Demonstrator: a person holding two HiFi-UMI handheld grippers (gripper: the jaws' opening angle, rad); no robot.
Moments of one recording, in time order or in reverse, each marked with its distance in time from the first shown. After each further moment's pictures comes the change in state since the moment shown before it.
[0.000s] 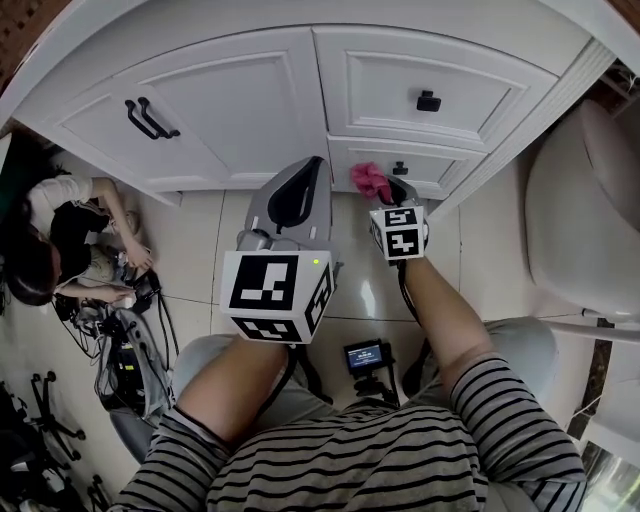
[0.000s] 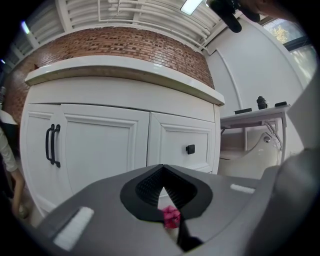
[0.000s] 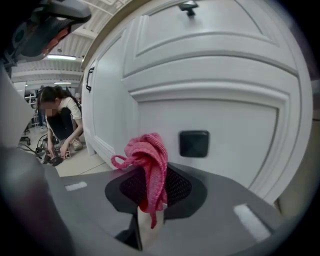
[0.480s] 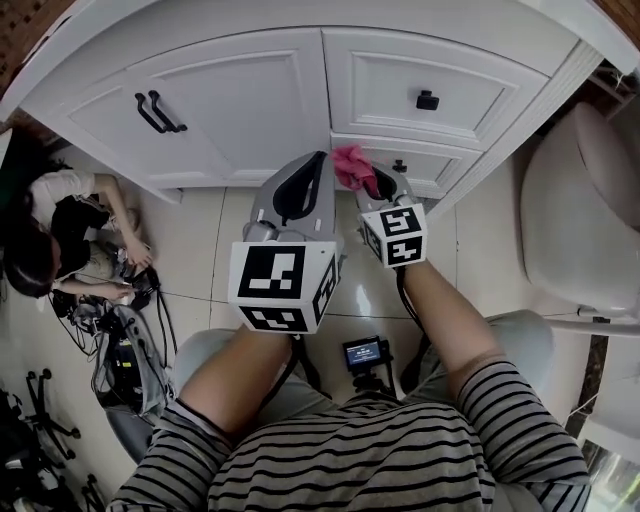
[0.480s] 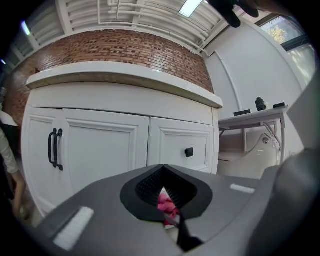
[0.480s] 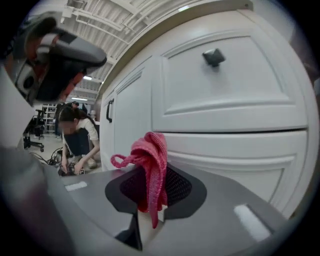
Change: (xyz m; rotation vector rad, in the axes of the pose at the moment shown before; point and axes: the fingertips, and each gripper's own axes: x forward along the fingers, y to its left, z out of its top) left arm -0.012 -0.003 0.010 0.009 -0.022 0.001; right arm -0.048 0.048 0.091 -0.028 -0.231 0.127
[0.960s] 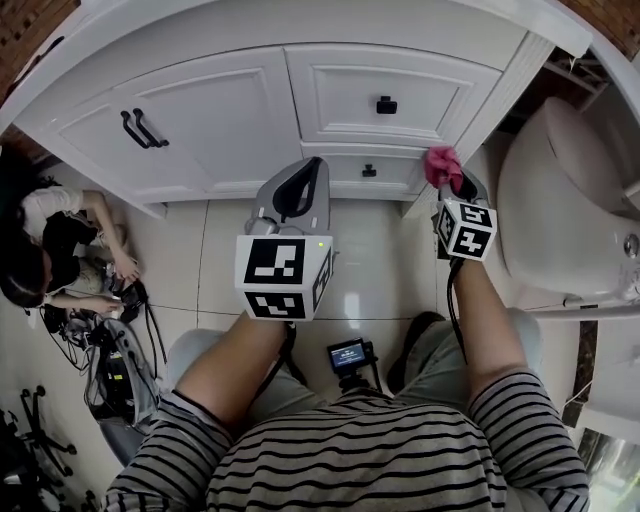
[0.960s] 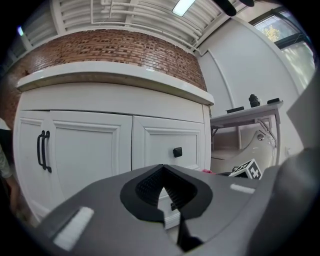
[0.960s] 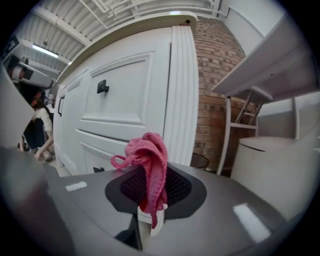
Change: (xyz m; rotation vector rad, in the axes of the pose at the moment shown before) left arm 0.012 -0.035 -0.002 0.038 0.009 -0.051; right arm -0.138 -0.201 -0.003 0.058 0.077 -0.462
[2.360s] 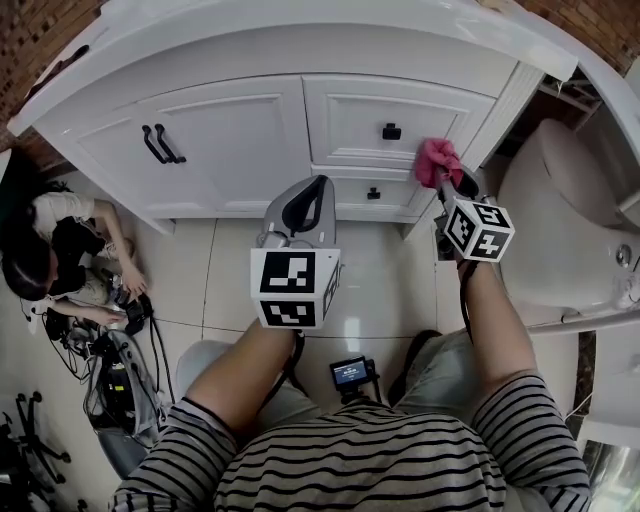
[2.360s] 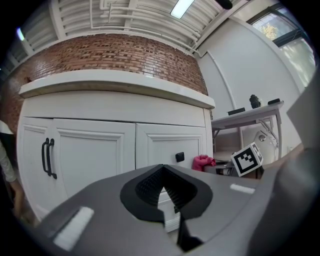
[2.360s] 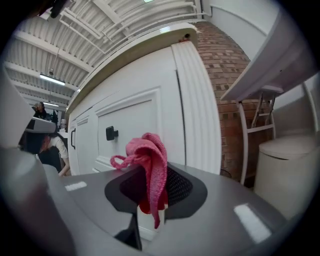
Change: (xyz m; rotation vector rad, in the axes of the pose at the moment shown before) left arm -0.010 0.005 0.013 0.022 -0.029 0.025; right arm -0.013 0.035 0.091 0.095 -0.153 0.198
